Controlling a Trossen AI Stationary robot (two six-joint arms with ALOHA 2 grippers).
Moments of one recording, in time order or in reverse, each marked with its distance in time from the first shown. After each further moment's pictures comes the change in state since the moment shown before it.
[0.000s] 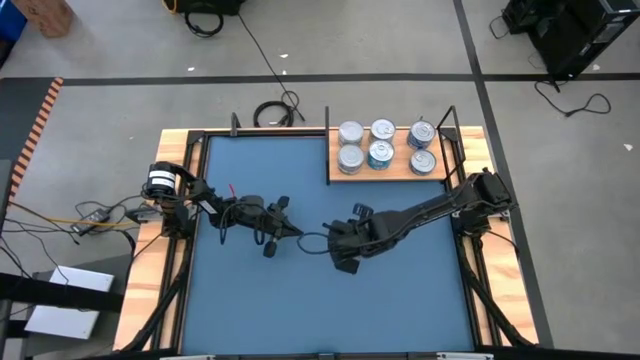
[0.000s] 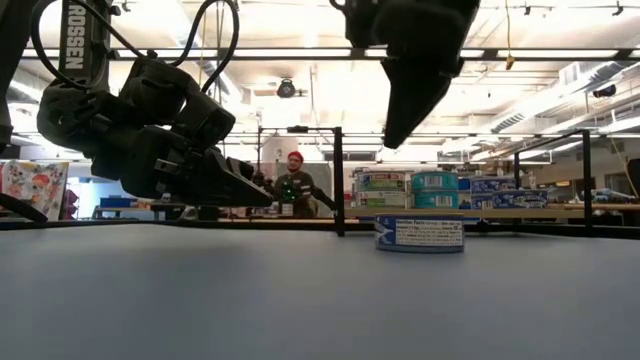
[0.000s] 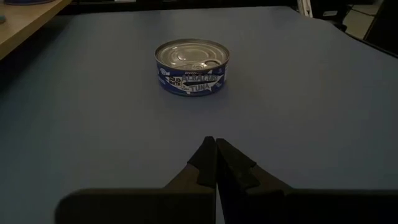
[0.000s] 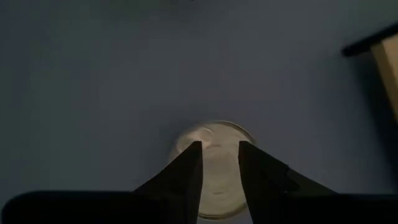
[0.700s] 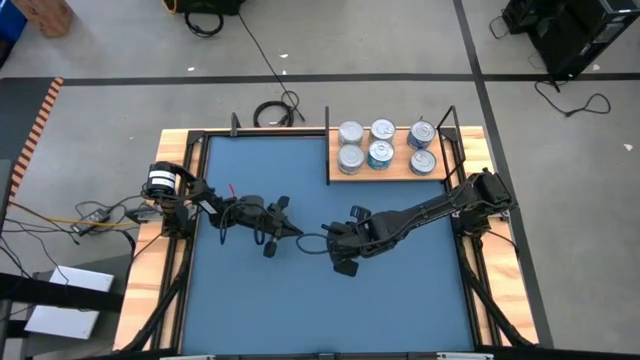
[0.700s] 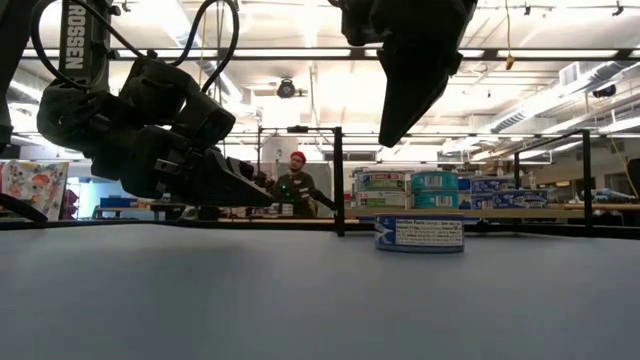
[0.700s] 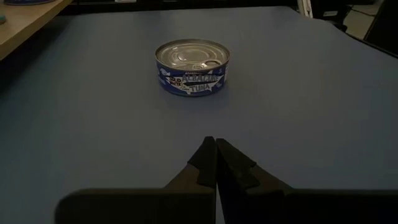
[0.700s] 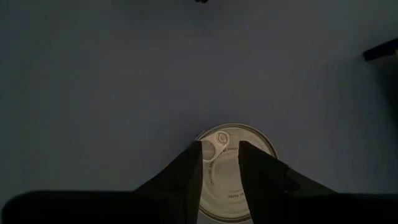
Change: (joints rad) left arm 0.000 0.000 0.000 0.001 -0.001 0.000; right arm 0.000 0.000 0.002 0.030 -0.045 -0.016
